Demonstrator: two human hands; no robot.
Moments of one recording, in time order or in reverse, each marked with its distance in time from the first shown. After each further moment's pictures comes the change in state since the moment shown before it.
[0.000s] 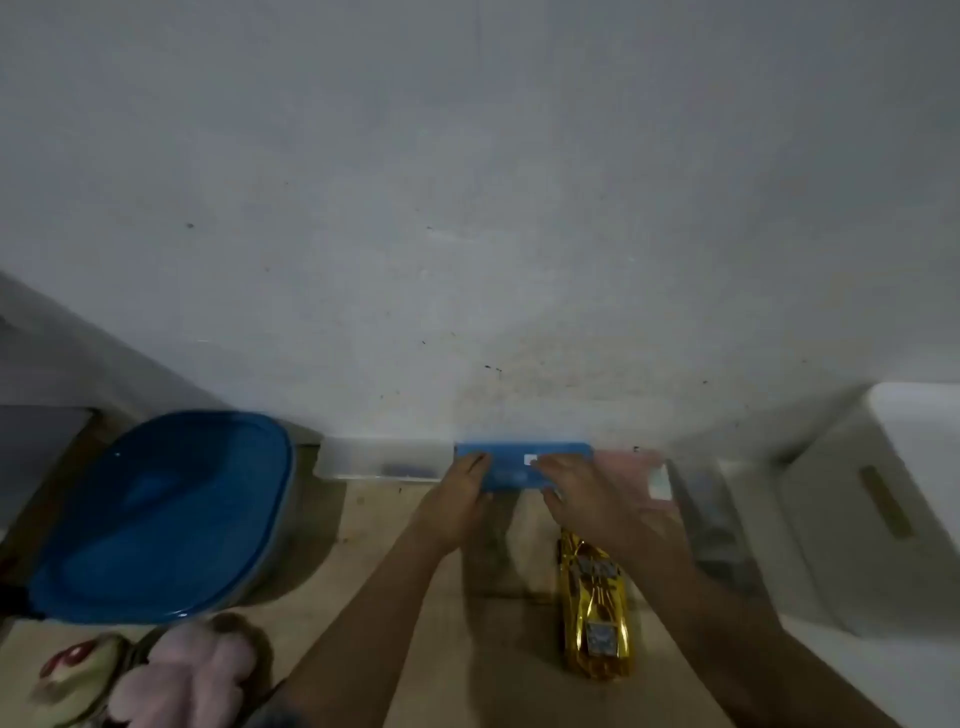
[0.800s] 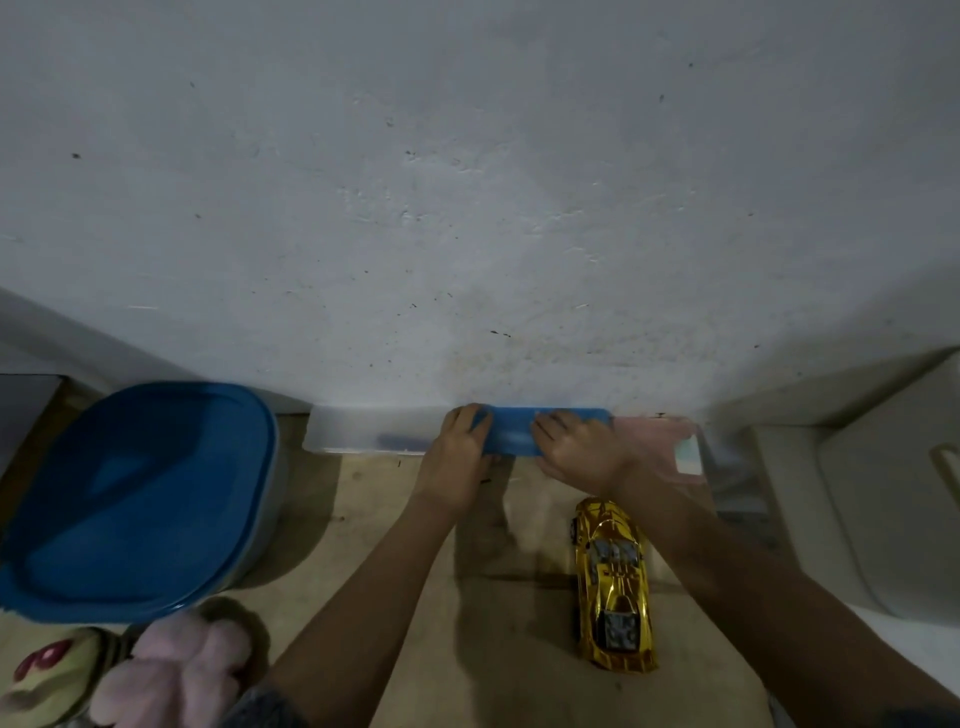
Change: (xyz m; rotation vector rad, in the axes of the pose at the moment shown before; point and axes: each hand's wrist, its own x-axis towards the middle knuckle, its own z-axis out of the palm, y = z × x) left_hand 0.032 -0.016 0.013 0.088 0.152 0.001; right_hand 0.049 0.021 0.017 -0.716 0.102 -0.414
